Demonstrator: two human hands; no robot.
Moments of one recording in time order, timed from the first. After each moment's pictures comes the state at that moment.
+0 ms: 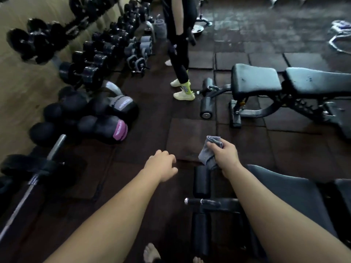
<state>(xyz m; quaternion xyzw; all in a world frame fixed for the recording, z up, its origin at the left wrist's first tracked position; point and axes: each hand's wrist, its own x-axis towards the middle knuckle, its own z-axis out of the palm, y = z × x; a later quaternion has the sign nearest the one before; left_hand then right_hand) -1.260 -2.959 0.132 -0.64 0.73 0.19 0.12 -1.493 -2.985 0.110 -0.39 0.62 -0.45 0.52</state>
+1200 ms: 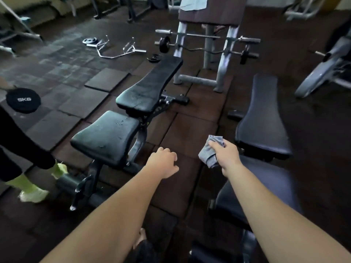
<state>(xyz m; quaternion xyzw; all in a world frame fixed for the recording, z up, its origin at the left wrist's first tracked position) -1.652 -3.419 0.124 -0.04 0.98 0.06 0.20 -1.731 -3.204 0.110 0.14 0.70 -0.69 0.13</state>
